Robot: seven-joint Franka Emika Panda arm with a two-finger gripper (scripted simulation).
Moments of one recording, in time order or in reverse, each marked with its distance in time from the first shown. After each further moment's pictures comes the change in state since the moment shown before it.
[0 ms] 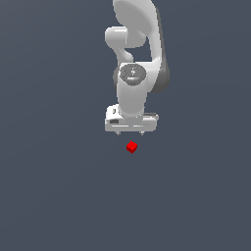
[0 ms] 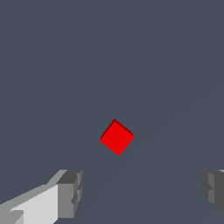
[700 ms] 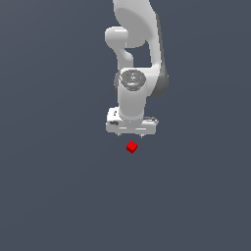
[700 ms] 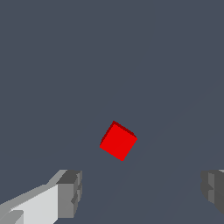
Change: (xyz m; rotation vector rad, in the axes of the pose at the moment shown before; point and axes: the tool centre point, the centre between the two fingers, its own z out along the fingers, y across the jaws) arm -0.001 -0.001 0.018 0.002 0.008 0.094
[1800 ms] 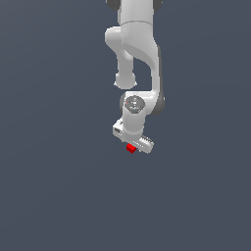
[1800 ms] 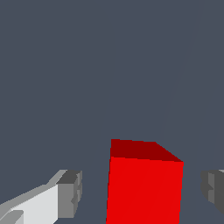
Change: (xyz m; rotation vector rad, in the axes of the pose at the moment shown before) arm 0.001 -0.009 0.100 0.008 0.042 0.493
